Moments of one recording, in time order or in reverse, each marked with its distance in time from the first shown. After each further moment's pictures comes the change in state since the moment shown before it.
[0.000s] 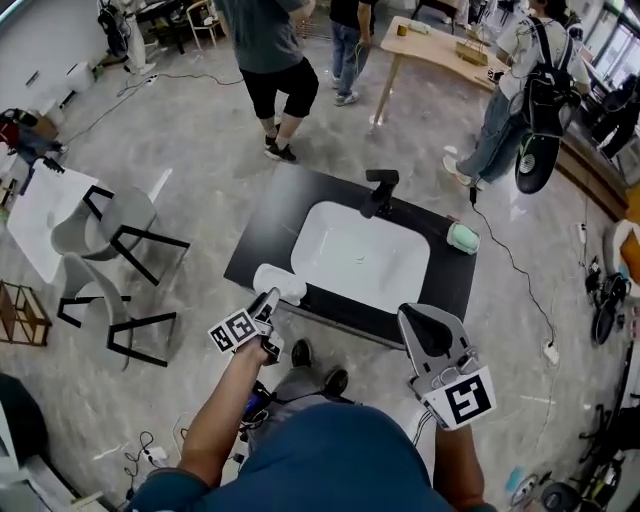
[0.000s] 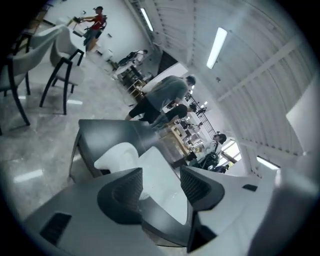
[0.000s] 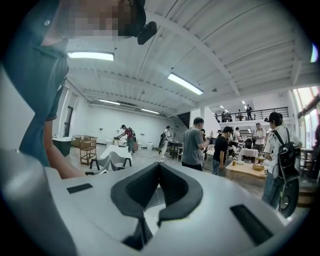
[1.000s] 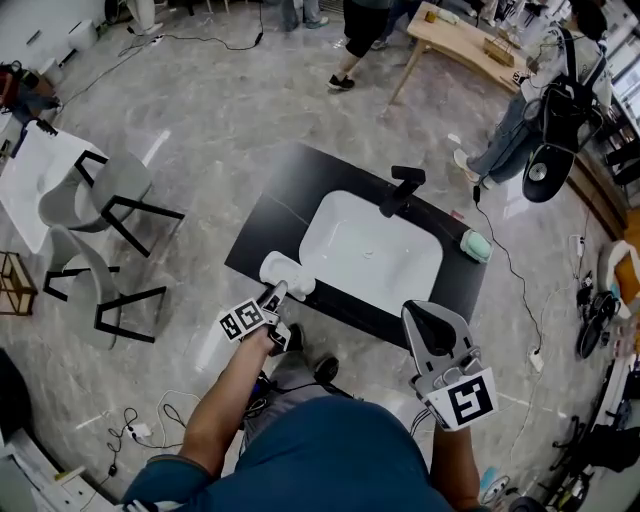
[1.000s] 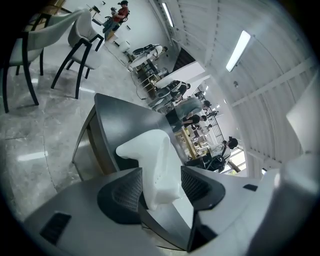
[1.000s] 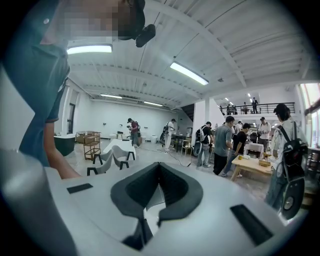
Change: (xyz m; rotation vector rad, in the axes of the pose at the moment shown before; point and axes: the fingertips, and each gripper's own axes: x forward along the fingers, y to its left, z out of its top) left arm 0.041 0.077 -0.019 -0.155 0.032 0.058; right arm 0.072 0.002 -0.020 0.005 0.096 0.058
